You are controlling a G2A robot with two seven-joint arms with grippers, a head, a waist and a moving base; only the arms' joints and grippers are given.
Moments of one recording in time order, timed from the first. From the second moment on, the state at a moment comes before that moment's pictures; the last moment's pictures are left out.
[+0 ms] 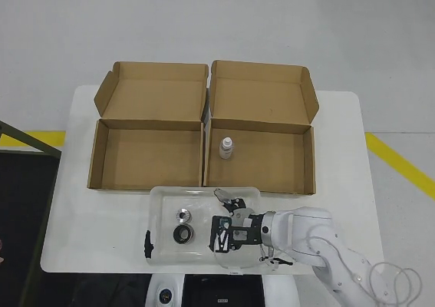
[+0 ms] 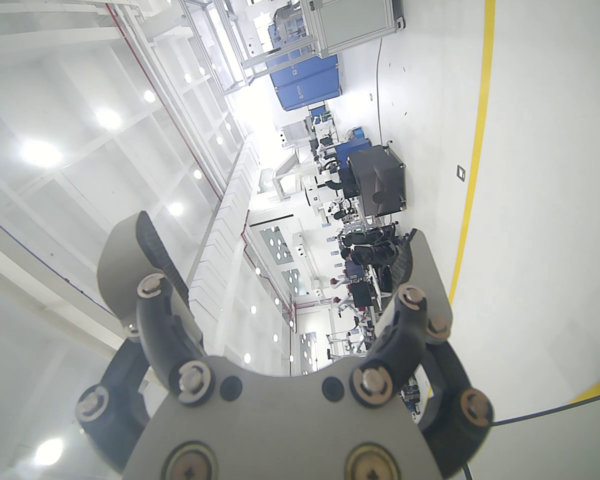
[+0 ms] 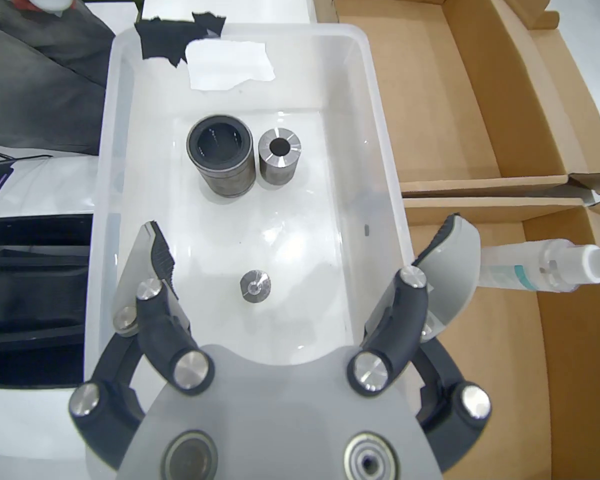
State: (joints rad) left arm -0.36 -0.19 -0.39 -1.44 1.98 -0.36 0.13; right arm -1.31 -1.13 0.97 -2.03 -1.37 -0.80 0.59
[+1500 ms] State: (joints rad) left arm -0.36 -0.19 -0.39 -1.44 1.98 -0.36 0.13; right arm -1.23 -1.13 0.86 -1.91 -1.40 -0.78 0.76
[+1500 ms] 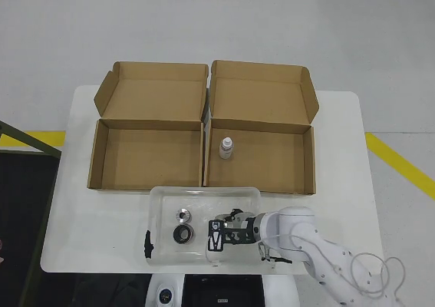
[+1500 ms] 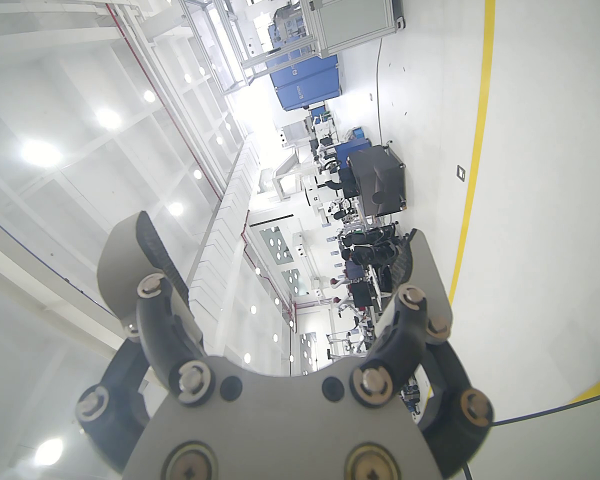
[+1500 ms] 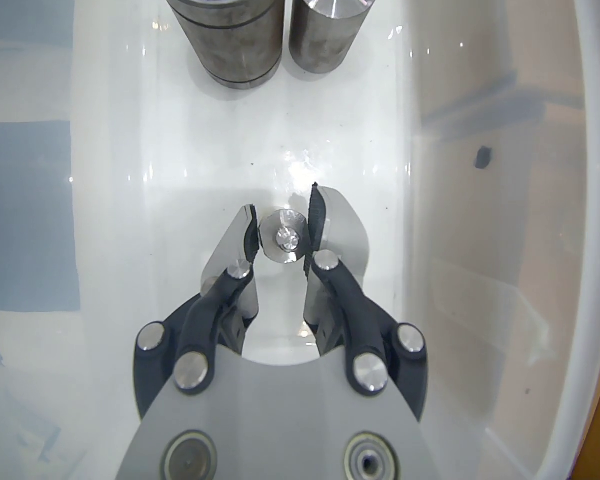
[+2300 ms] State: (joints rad) left arm -0.36 -0.19 -0.39 -1.44 1.98 -0.36 0.13; right arm -1.26 -1.10 0.99 -2.10 -1.48 -0.71 0.45
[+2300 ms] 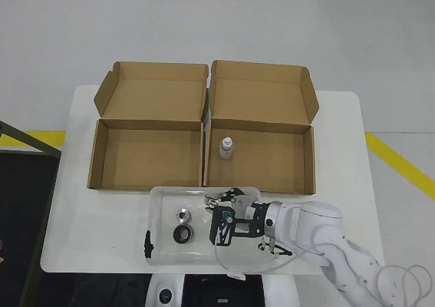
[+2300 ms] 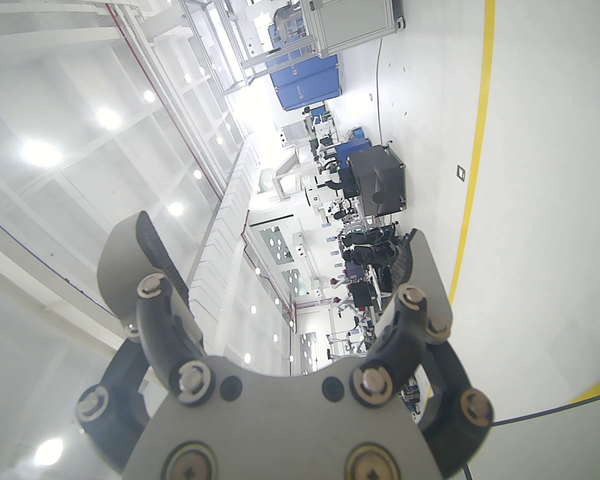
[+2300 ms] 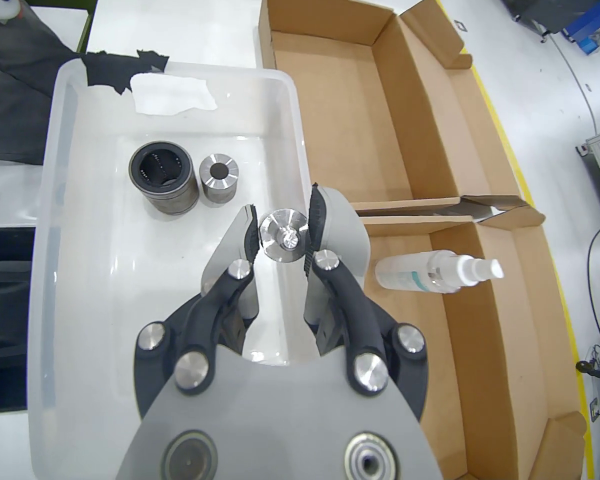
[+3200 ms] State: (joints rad) left arm -0.36 -0.19 -0.39 -1.44 1.98 -0.36 0.13; right arm -1.27 -1.09 1.18 -2.08 -1.40 -0.64 0.36
